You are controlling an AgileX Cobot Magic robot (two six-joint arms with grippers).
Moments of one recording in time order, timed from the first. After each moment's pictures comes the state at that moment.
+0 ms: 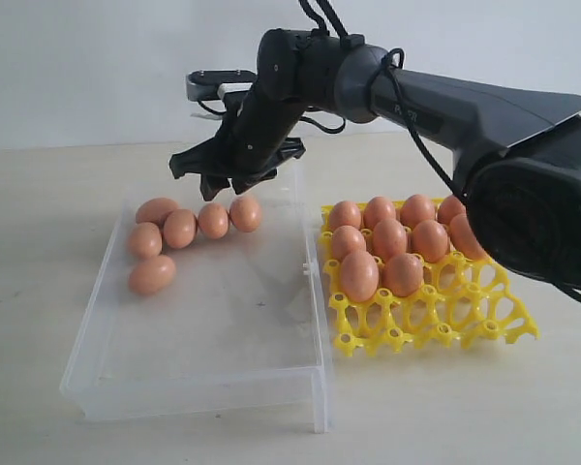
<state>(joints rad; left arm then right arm) -0.06 0.01 0.00 -0.19 0.37 0.21 0.58 2.50 -2.25 0.24 0.90 -0.02</state>
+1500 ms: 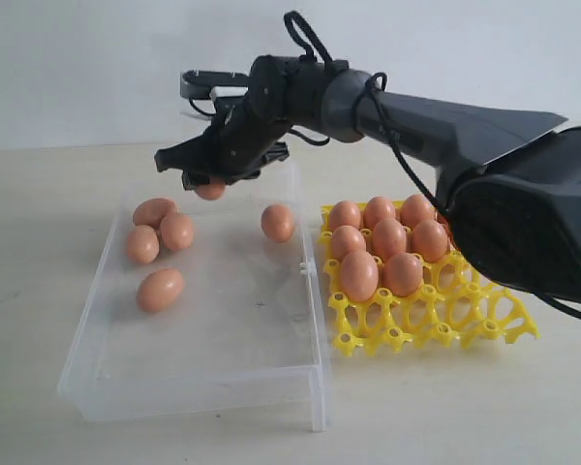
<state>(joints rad) -0.06 0.01 0.00 -0.19 0.37 0.21 0.59 2.54 -2.26 0.27 0.72 0.03</state>
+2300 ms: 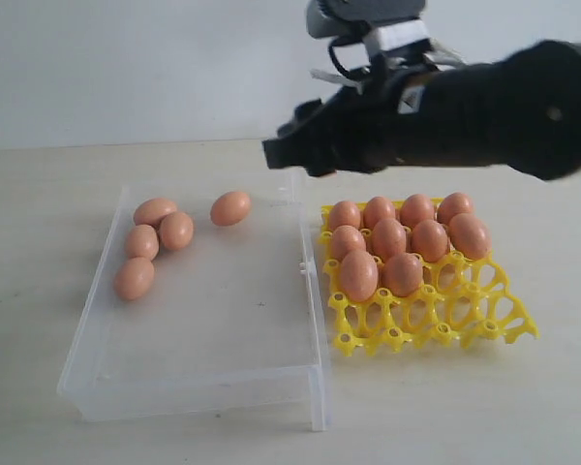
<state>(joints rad) -0.06 0.01 0.00 -0.19 0.37 0.21 0.62 1.53 -0.96 0.18 0.03 -0.06</state>
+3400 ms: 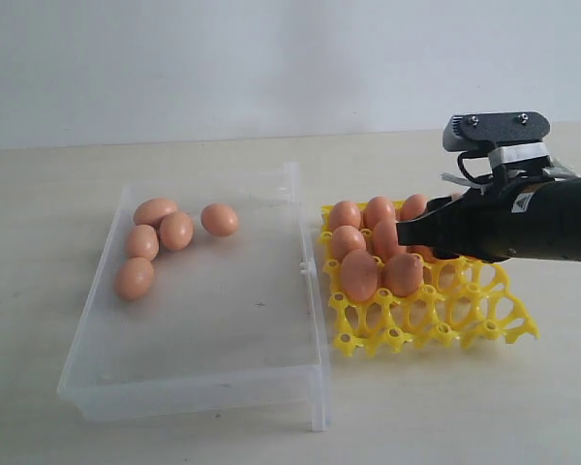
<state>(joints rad) -0.06 0.01 0.00 -0.19 0.37 0.21 0.34 1.59 -0.68 0.19 -0.08 -0.04</state>
